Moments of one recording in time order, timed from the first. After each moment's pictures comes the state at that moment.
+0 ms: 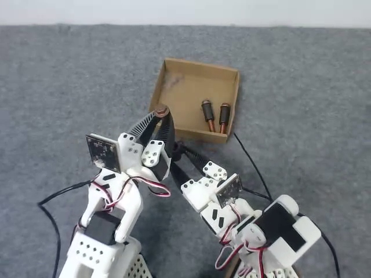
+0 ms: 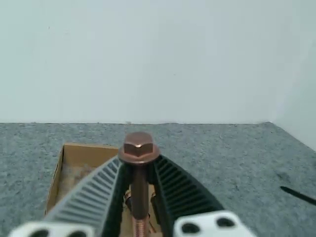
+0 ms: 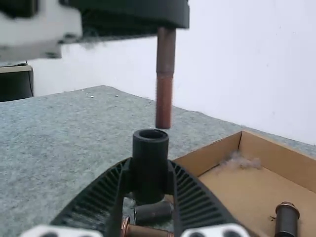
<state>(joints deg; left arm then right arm) 17.1 -85.6 81.5 23.3 18.3 -44.2 1.3 95.1 -90.4 0.2</state>
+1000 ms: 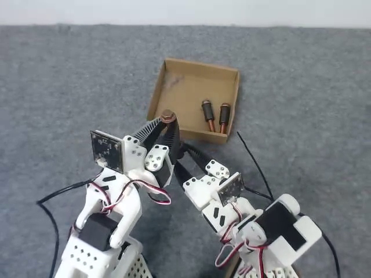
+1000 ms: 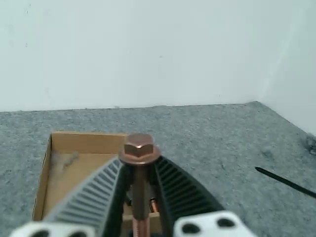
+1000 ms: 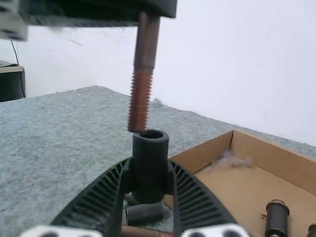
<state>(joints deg) 20.7 -85.6 74.6 34.7 17.9 -42.8 1.3 95.1 -90.4 0.2</state>
